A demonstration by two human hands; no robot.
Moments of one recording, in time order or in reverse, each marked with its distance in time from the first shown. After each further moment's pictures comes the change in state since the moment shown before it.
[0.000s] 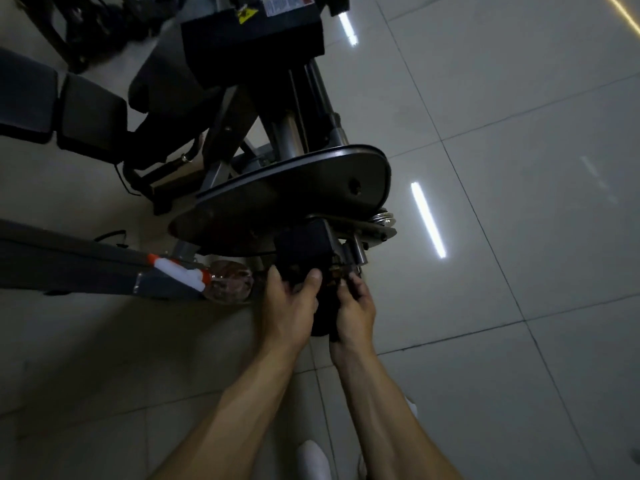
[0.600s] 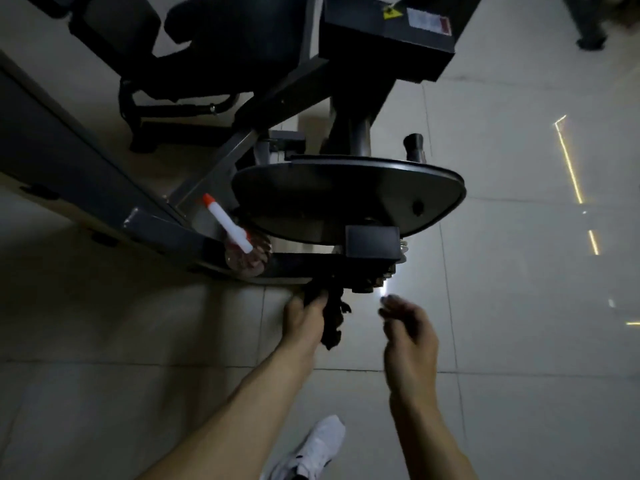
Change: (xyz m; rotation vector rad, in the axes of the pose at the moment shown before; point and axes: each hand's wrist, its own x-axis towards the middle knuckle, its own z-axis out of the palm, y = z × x) left_hand 0.006 -0.058 -0.019 -0.515 -0.106 -0.490; right_hand -0.085 -0.052 -0.025 -0.822 -0.041 -0.487
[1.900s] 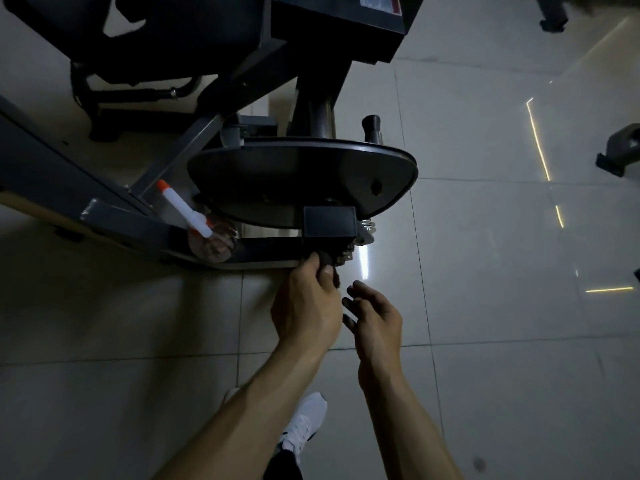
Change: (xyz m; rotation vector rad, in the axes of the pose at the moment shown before) left_hand -0.068 0.026 0.052 0.848 0.197 0.425; right_hand 0.000 -0.002 -0.015 0.173 0.007 0.256
